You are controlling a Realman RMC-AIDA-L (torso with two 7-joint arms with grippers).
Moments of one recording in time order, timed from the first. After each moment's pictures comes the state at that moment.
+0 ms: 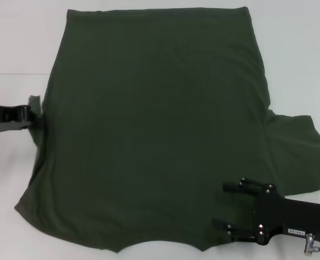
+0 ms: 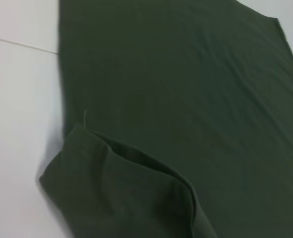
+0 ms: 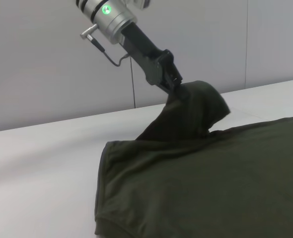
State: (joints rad) left arm -0.66 -2.00 0.63 0.97 2.53 1.40 -2.56; right arm 0.42 2.10 -0.76 -0.42 -1.92 -1.49 0.89
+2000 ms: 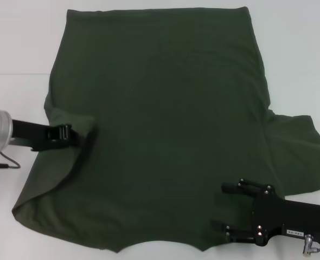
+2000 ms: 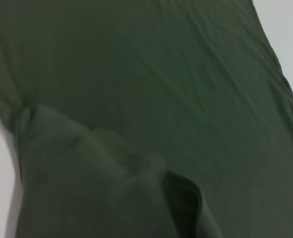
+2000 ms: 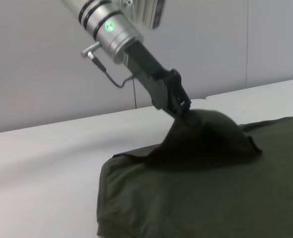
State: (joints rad) left arm -0.66 -2.08 0.67 0.90 2.49 1.38 -2.55; right arm 0.43 2.10 -0.76 -0.41 -1.92 -1.49 0.89
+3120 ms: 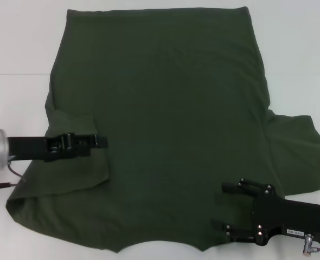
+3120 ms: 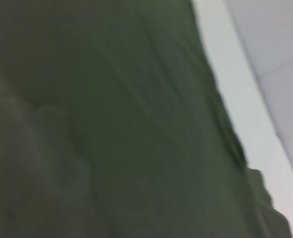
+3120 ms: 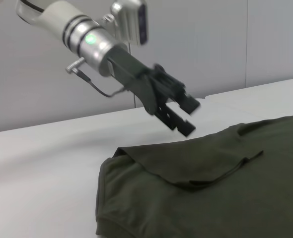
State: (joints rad) left arm -0.60 -2.03 0.61 0.68 2.22 1.43 -2.29; right arm 0.43 2.10 -0.76 -0.41 -1.92 -1.49 0.89
